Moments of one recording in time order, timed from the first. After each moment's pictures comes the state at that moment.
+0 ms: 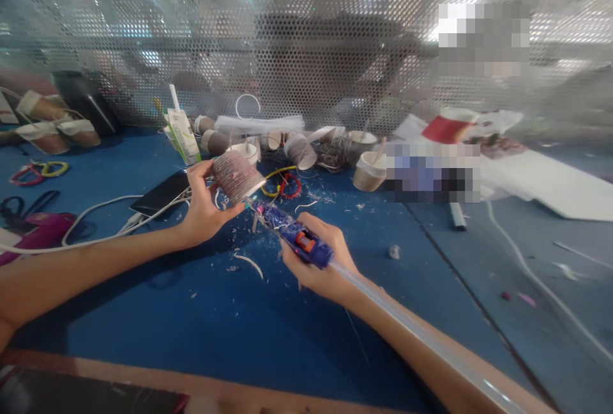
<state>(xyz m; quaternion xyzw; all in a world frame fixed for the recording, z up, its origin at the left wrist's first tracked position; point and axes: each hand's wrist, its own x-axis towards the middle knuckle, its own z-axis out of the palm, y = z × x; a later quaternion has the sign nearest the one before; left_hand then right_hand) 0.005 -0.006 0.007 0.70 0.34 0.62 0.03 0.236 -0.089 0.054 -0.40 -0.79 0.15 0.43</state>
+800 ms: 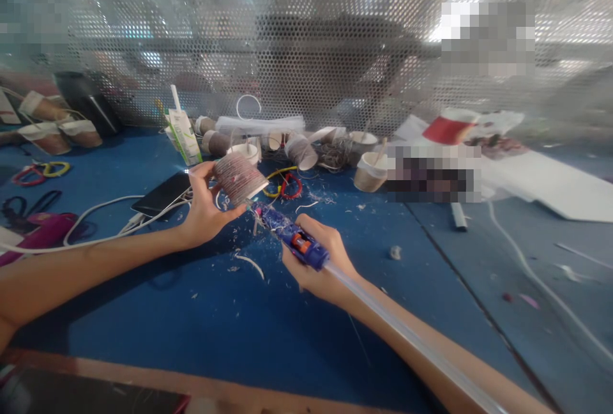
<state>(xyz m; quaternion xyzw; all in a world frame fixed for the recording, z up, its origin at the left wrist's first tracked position) 0.005 -0.005 0.005 0.70 0.33 0.63 0.06 0.234 -0.089 0.054 -0.42 -0.79 0.16 0.41</state>
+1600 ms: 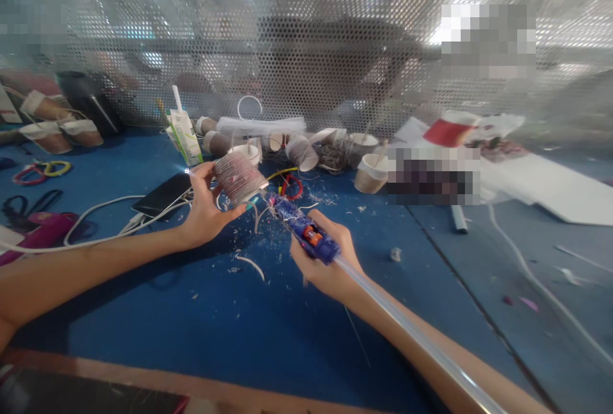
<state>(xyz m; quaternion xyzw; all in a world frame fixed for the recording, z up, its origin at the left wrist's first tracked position) 0.005 -0.002 0.001 0.69 0.33 0.63 0.11 0.232 -0.092 0.063 -0.48 -0.73 0.21 0.44</state>
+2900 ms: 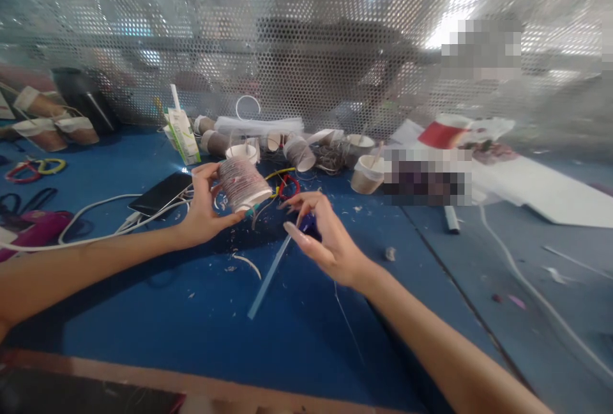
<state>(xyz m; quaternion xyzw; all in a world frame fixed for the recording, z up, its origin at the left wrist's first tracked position) 0.002 -0.010 0.010 0.74 0.31 0.59 0.07 0.253 -0.065 0.066 -0.33 -0.83 0.20 0.40</state>
